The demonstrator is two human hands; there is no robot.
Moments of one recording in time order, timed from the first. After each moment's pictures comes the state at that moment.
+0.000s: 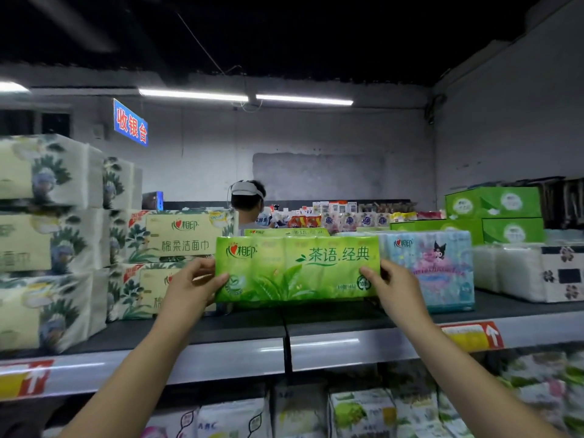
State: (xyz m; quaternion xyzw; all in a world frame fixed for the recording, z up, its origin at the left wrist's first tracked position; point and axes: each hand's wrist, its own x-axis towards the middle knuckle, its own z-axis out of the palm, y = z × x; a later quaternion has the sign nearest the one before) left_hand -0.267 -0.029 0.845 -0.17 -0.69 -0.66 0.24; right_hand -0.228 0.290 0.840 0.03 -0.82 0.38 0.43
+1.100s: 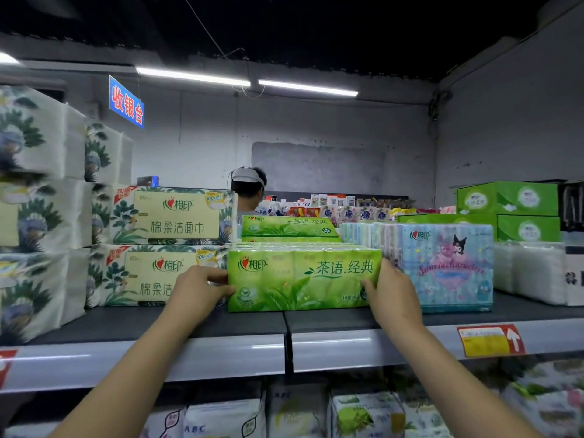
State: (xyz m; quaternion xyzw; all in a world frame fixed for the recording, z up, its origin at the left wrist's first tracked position) left_hand -0.304 -0.019 0.834 -0.12 -0.83 -0.47 0.25; right_hand -0.264 0.272 0.825 -0.11 -0.87 0.21 0.43
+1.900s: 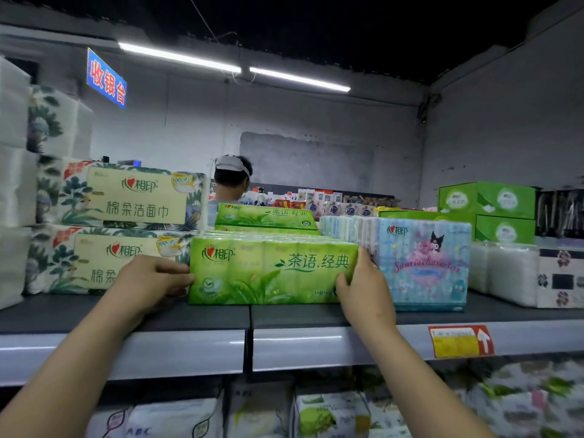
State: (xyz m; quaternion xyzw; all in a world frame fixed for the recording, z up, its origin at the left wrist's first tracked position) left_hand -0.308 -0.020 0.829 -0.06 -0.76 -0.63 0.16; right_hand -0.266 0.277 0.822 -0.09 -0.87 0.23 0.43
